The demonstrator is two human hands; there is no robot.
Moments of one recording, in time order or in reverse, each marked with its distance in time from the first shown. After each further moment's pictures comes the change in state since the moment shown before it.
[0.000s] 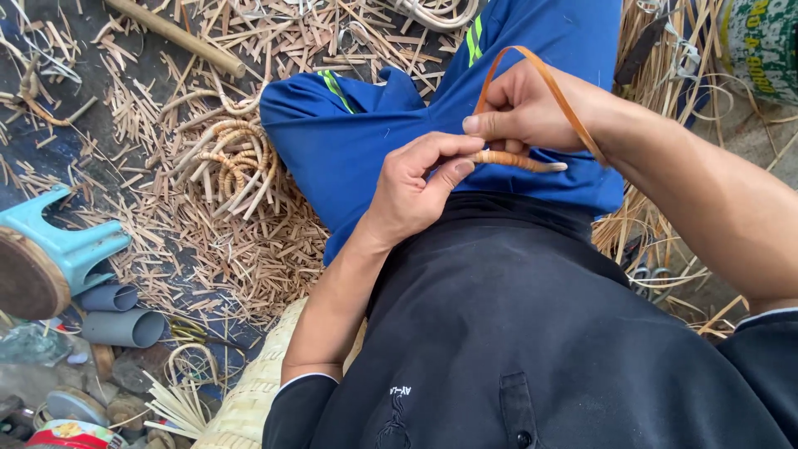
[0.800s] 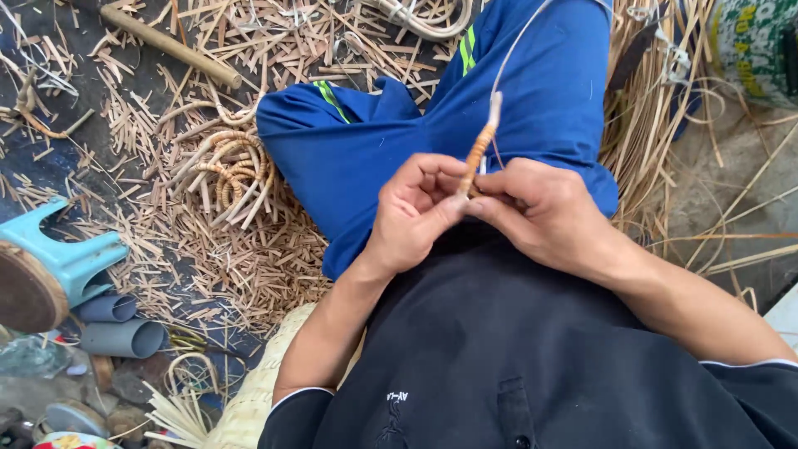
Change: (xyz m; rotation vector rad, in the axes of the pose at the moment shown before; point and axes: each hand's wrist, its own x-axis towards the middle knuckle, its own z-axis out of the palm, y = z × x) left_hand -0.029 -0.007 0.009 -0.529 0.022 -0.138; right_hand -0.079 0.010 0.074 -0.257 0.503 -0.433
